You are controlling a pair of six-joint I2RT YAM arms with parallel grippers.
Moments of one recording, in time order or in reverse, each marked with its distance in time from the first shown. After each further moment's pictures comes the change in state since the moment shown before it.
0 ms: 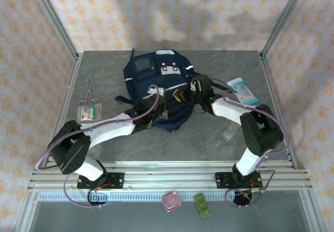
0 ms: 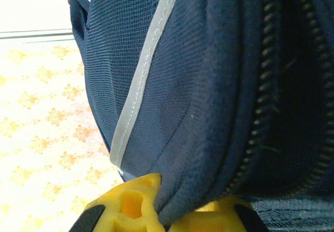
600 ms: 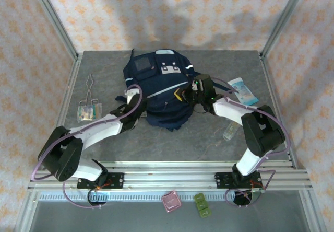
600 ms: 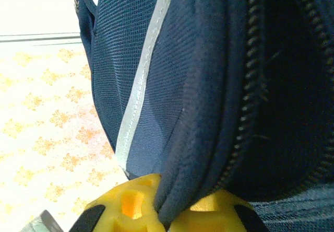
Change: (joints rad) left arm 0.206 -0.115 -0.137 -0.126 -0.172 0.003; right arm -0.020 -0.015 -0.016 0.014 0.000 -0.012
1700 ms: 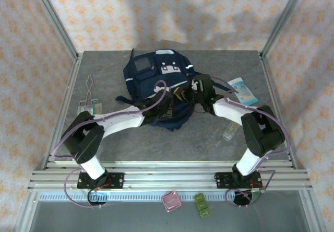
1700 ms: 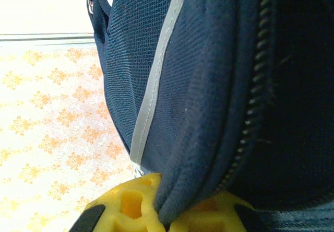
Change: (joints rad) left arm -0.187 0.293 0.303 -0.005 0.250 -0.046; right arm 0.009 0.000 -0.004 0.045 0.001 0.000
